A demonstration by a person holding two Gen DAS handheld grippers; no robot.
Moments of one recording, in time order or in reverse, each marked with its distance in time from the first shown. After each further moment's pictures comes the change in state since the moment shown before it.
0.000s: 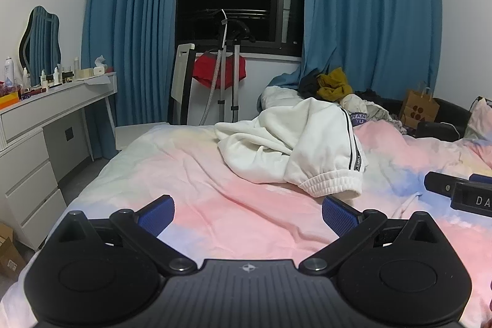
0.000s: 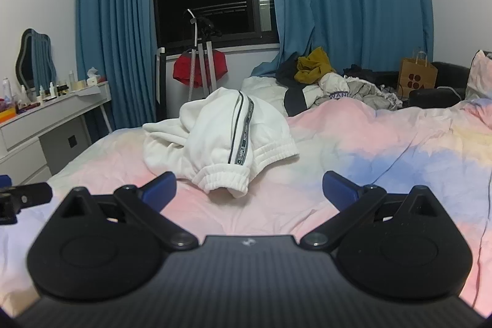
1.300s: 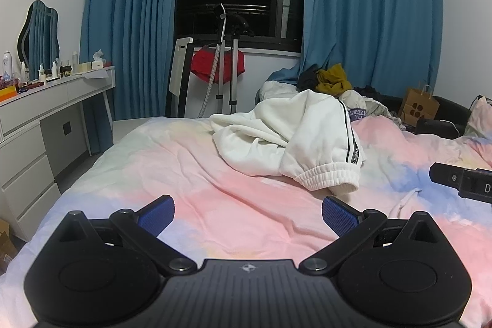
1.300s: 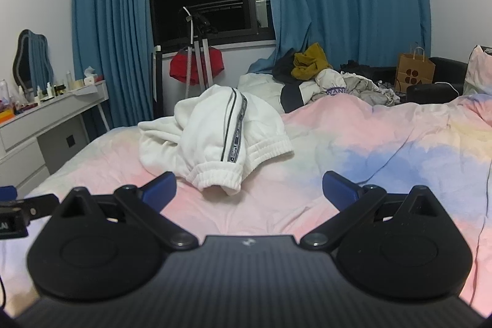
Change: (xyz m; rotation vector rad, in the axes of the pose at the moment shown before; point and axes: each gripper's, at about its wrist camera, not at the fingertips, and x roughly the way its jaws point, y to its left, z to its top) left arm 0.015 -0.011 -0.009 -0.015 0.017 -0.010; right arm 0.001 -0.008 0.000 0.029 0.029 -0.003
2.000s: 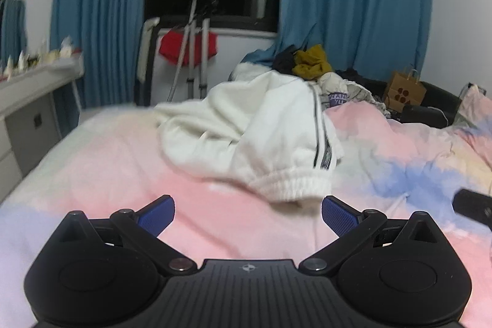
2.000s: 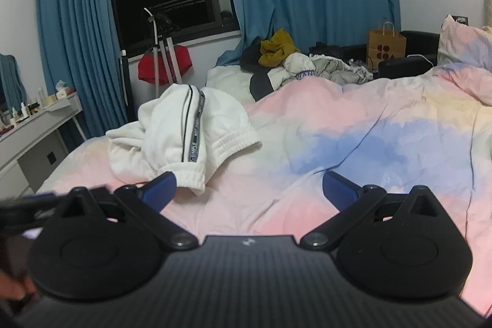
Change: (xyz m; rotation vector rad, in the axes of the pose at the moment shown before) left arm 0.120 -0.079 0.028 0.047 0.047 -0.074; right arm 0.017 -0.039 -0.002 0.124 0.037 -0.094
